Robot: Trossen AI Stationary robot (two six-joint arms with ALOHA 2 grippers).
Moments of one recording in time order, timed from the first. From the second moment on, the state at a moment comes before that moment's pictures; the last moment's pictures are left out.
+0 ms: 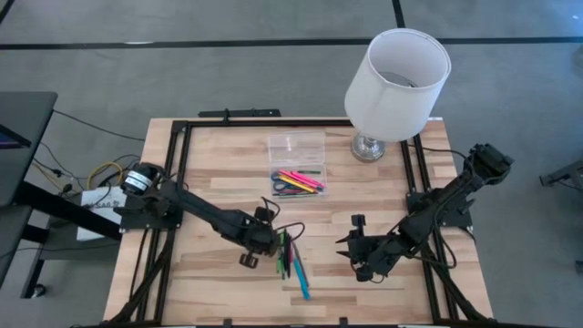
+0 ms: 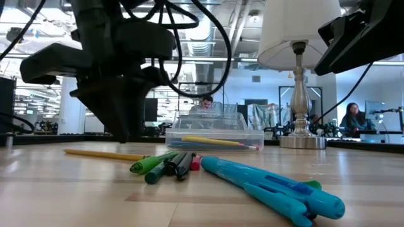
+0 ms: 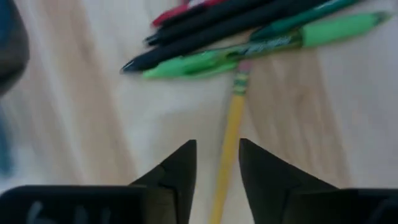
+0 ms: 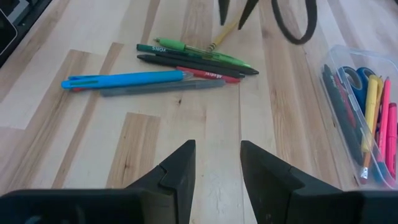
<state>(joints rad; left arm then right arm) -0.36 1.81 1.12 -0.58 -0.16 0.00 0.70 1.42 0.73 -0.17 0.56 0.27</state>
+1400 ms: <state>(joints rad) -0.48 1.80 0.91 -0.46 -0.32 -0.54 0.70 1.42 0.73 -0.18 0.55 0.29</state>
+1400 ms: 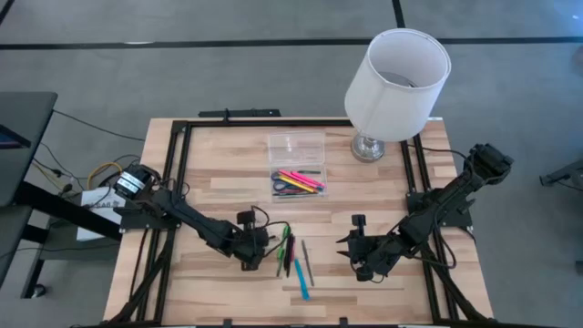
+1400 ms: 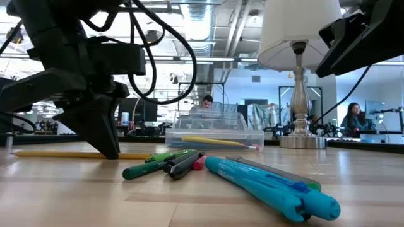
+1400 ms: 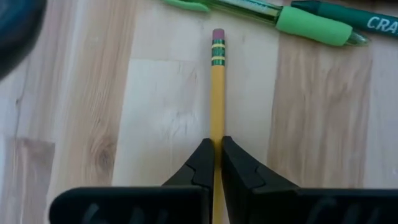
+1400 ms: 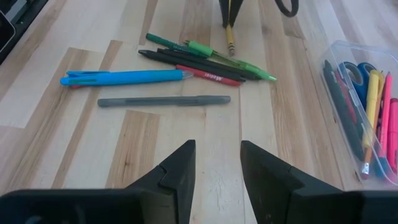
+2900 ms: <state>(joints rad) -0.32 1.13 0.41 -0.46 -0.55 -0.49 0.70 1.42 0.73 -0.18 0.55 0.29</state>
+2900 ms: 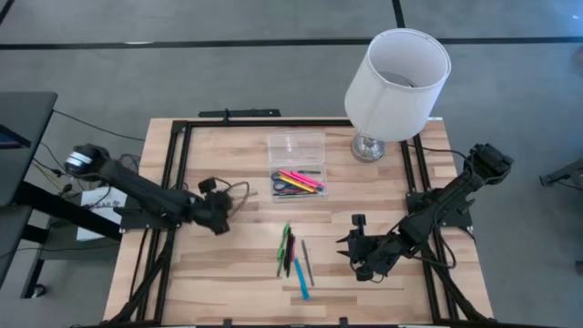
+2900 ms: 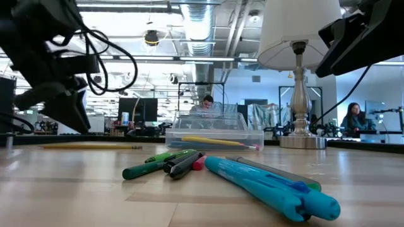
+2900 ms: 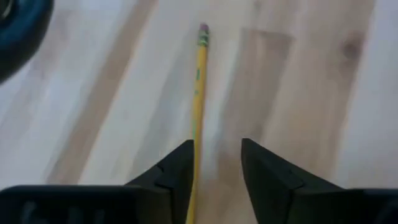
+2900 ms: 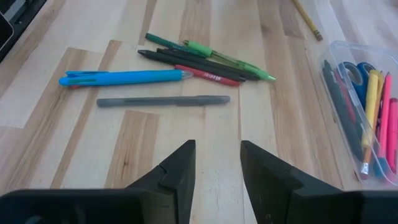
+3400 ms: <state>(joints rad) 0.06 0.84 0.16 -0.16 -0.37 -0.35 0.59 1.43 0.73 -0.18 0.52 0.28</state>
